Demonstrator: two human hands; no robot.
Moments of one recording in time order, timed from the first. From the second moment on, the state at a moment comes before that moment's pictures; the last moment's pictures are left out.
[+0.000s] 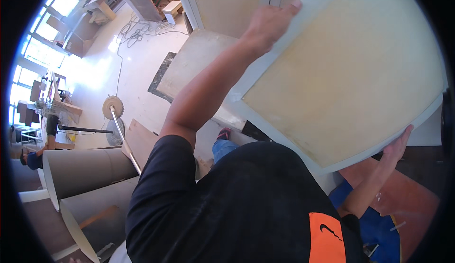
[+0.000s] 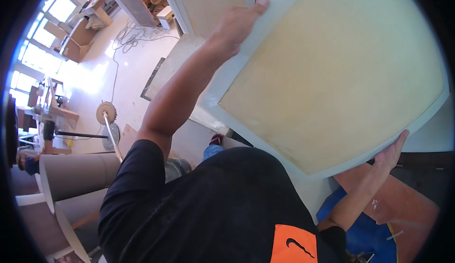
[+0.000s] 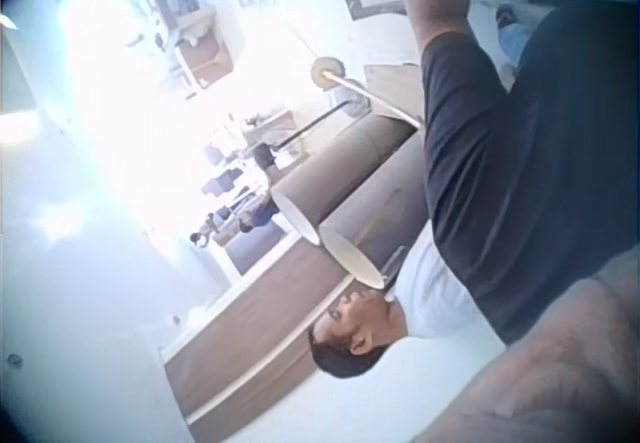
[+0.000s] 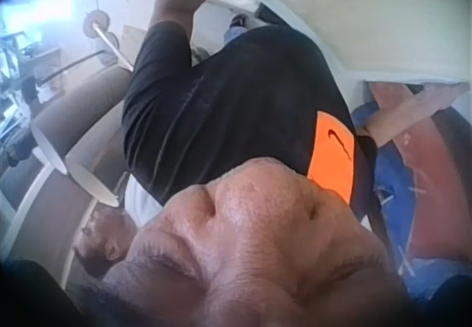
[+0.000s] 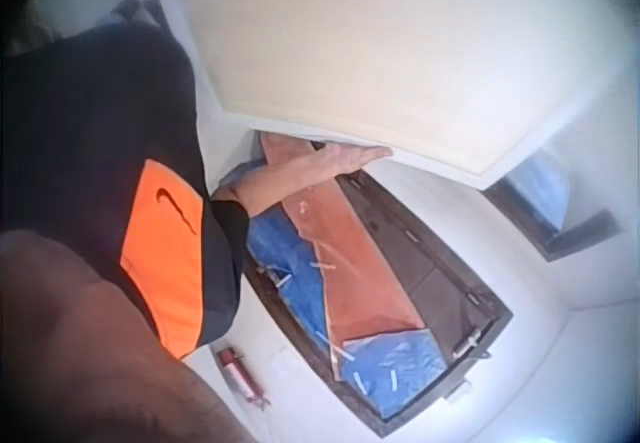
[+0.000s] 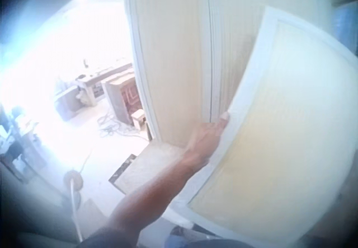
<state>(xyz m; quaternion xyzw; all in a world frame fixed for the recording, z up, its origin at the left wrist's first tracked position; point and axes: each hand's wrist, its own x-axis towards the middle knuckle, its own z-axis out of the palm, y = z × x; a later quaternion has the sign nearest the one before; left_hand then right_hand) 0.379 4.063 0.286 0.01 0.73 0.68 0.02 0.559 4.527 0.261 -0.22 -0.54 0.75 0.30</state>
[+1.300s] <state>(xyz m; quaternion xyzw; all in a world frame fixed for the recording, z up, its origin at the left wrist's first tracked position) 0.416 4.113 0.260 0.12 0.67 0.73 -0.04 0.641 4.598 0.244 -0.07 -0.58 0.73 0.36</state>
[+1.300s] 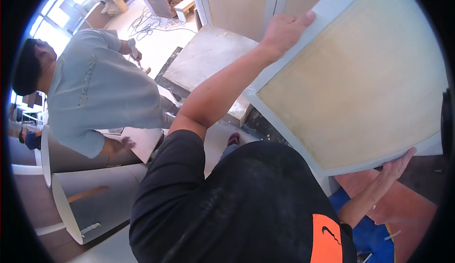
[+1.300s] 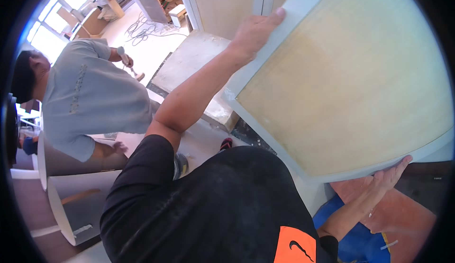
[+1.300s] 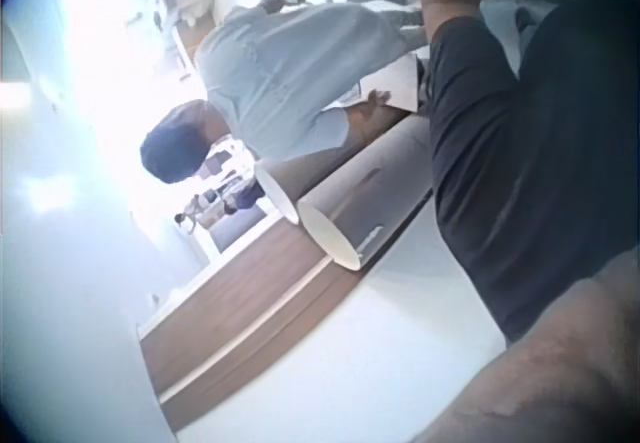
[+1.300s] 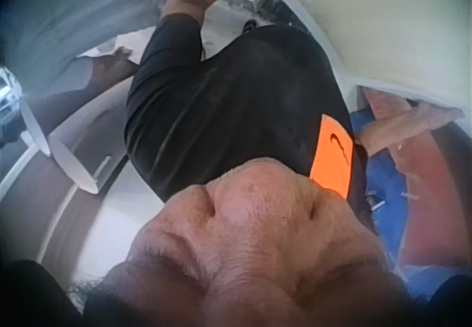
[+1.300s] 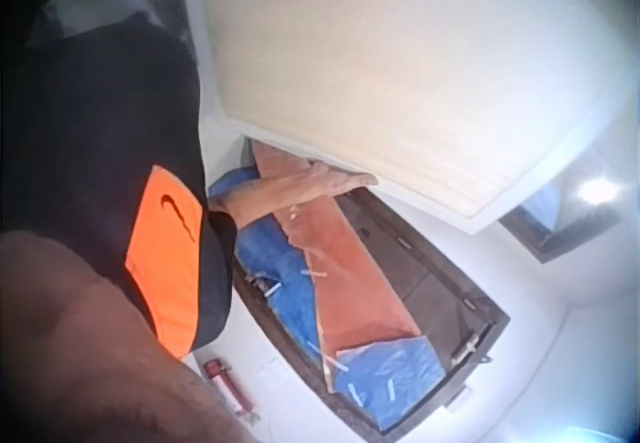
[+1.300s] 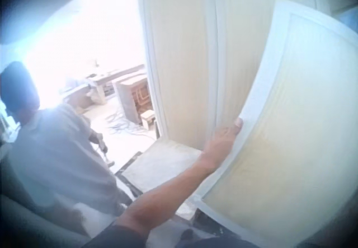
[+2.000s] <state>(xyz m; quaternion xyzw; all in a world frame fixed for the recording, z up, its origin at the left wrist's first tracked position) 0.447 3.942 0.148 0.09 0.61 0.78 -0.11 0.525 4.470 0.220 -0.06 -0.51 0.79 0.34</state>
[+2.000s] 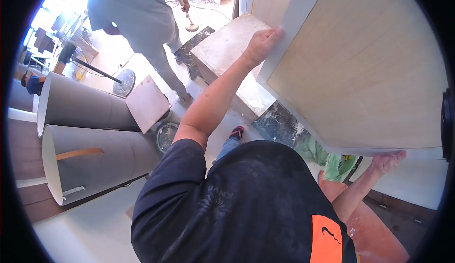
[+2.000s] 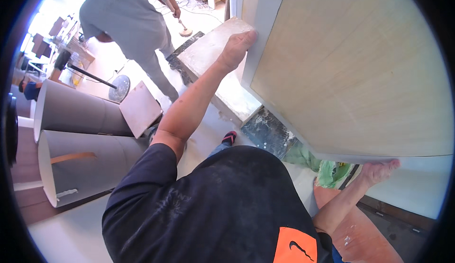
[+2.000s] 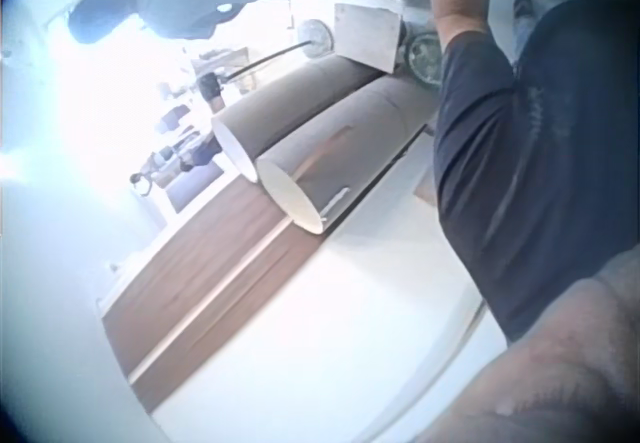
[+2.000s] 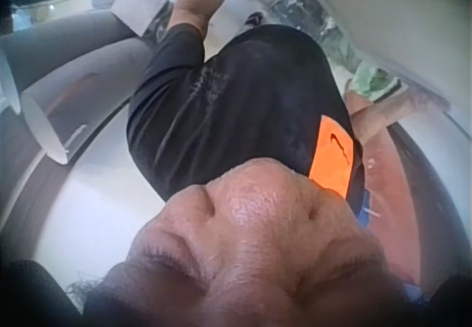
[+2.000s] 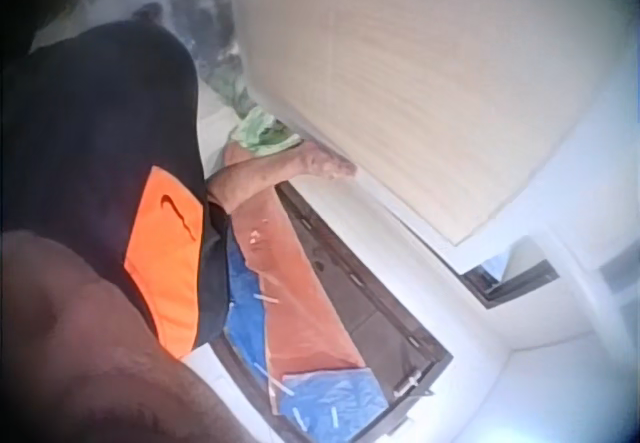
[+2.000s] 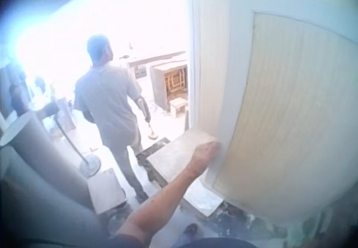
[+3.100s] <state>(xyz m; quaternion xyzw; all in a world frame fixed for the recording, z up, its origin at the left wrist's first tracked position) 0.440 3.909 -0.041 0.19 0.88 0.40 -0.17 0.503 4.502 0.177 -0.12 -0.64 0.64 0.42</state>
